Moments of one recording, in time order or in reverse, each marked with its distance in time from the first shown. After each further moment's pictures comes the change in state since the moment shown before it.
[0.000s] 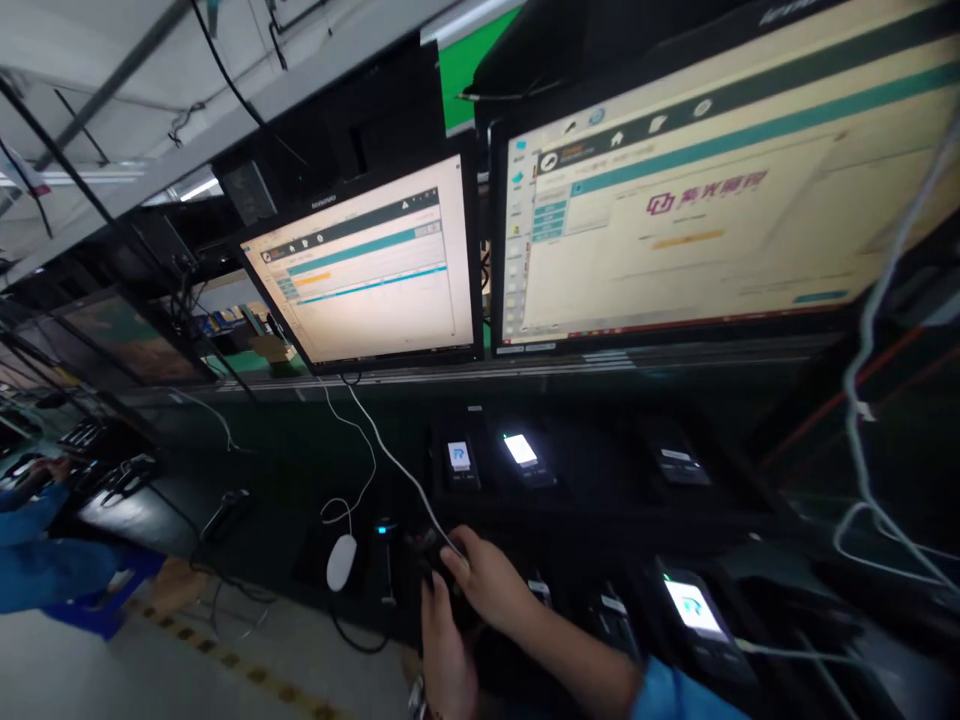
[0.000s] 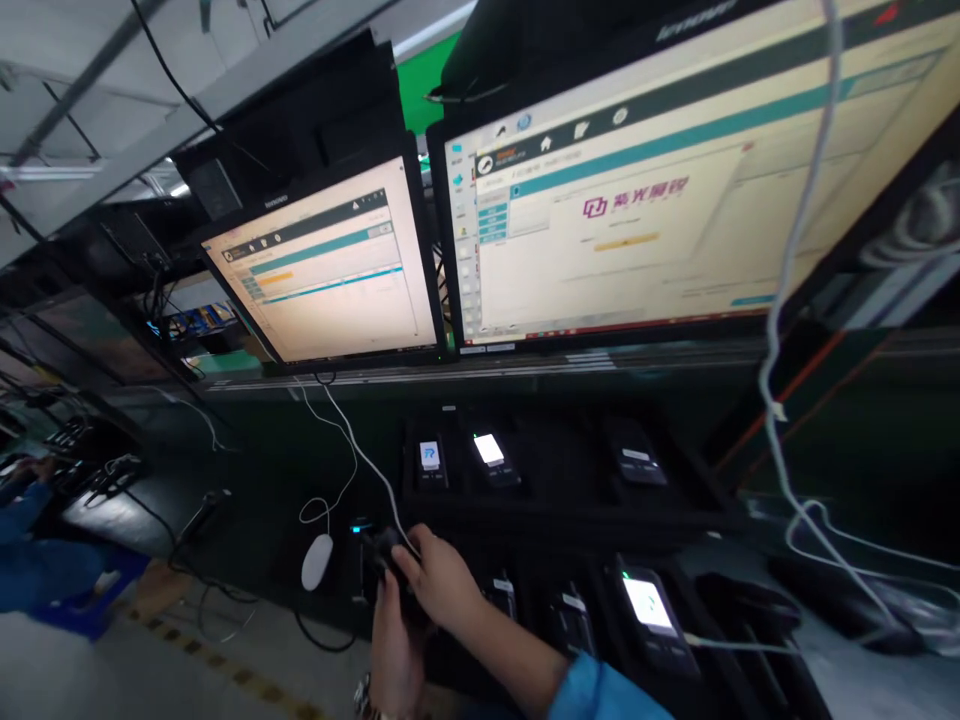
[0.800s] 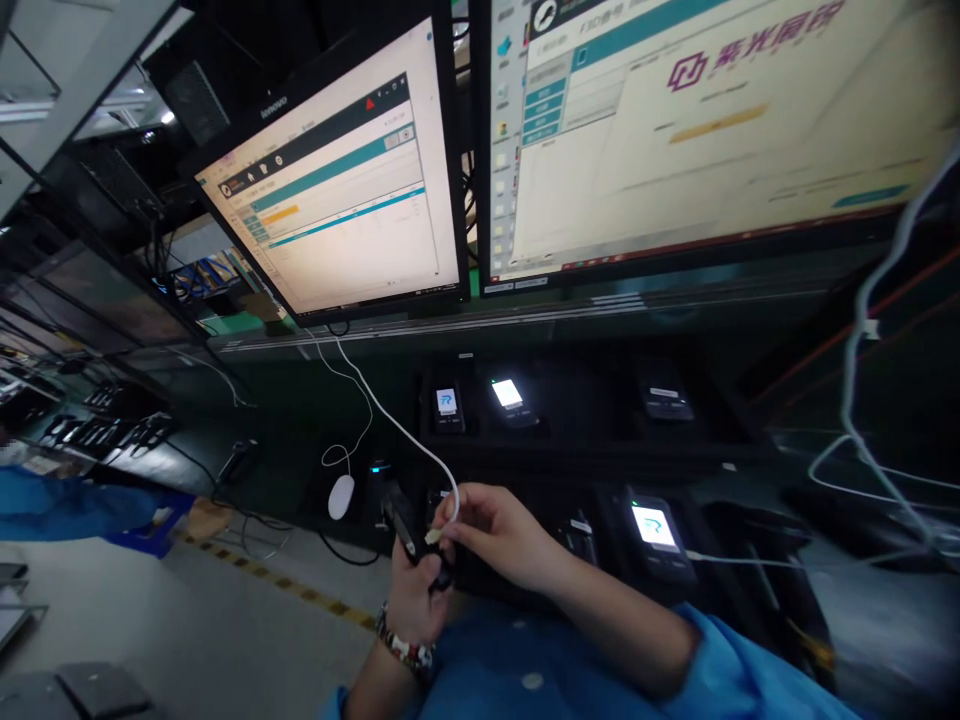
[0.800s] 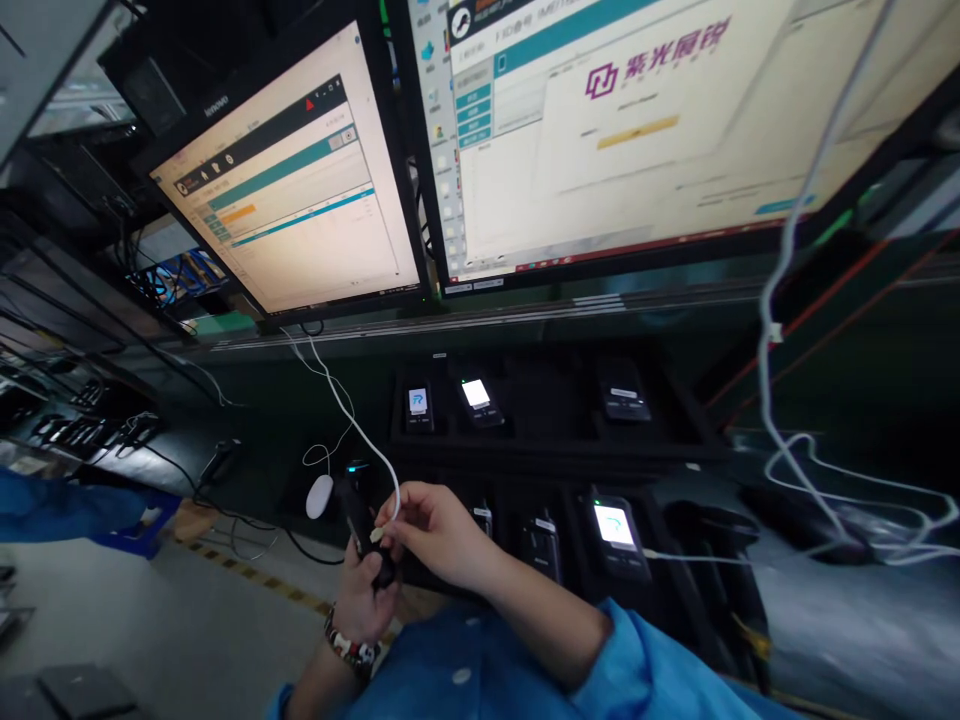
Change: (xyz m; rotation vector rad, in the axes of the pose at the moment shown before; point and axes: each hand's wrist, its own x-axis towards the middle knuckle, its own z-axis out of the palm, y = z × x) left_hand -0.047 0.021 0.005 -0.109 -0.082 -0.008; right_hand -0.056 -0.050 -0.045 0.594 -0.379 -0.013
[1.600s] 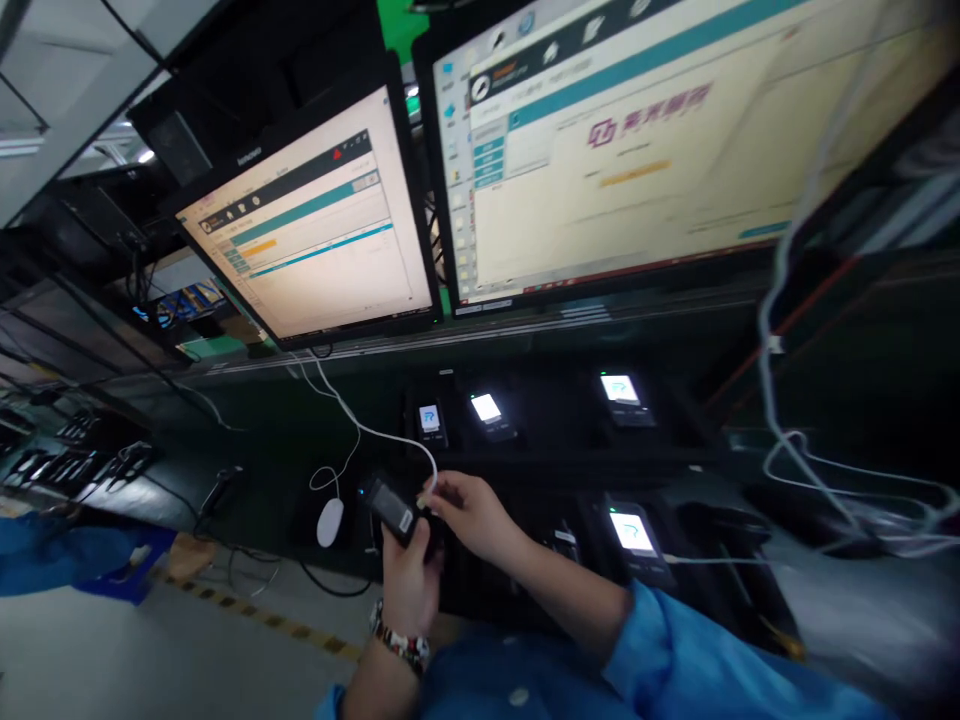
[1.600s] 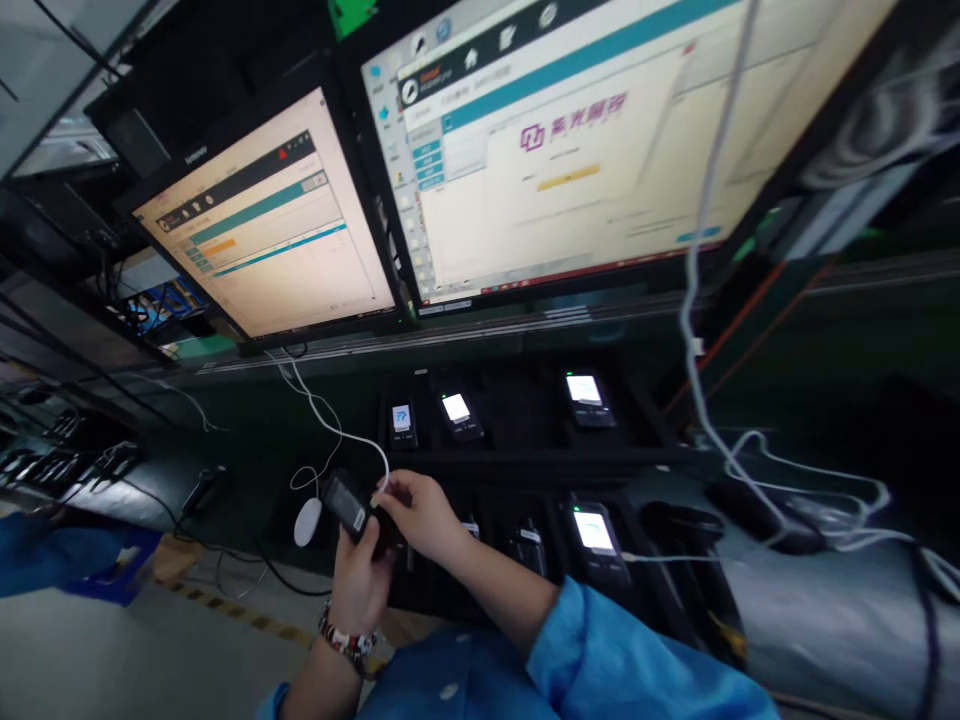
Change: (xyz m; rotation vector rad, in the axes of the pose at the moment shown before) left_hand 0.027 0.006 0.036 0.106 0.024 0.148; right_hand 0.035 0.022 -0.022 -0.357 0.253 -0.164
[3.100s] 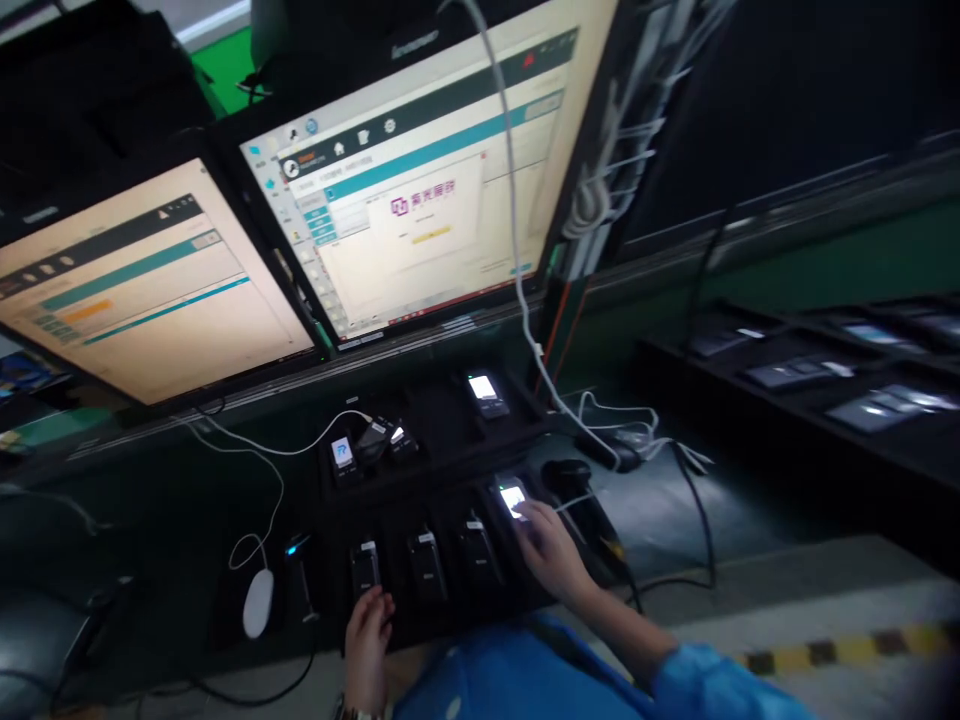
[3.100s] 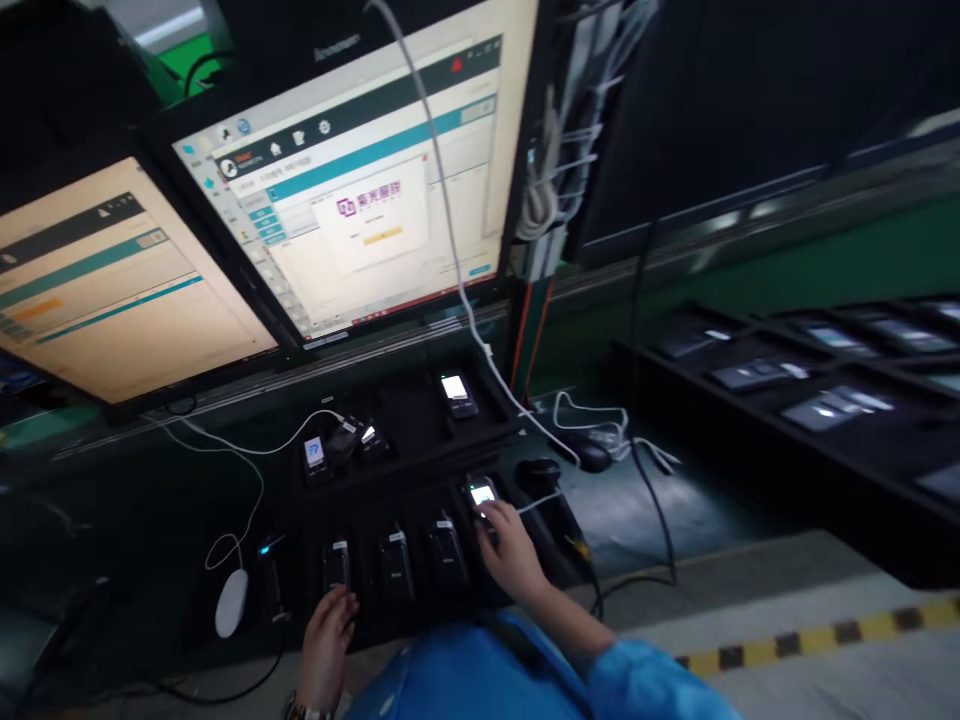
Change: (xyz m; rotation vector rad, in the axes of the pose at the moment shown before) left_hand 0.045 -0.088 -0.088 0.526 0.061 -0.271; right_hand -0.120 0.136 -0.181 -0.833 0.722 -0.105
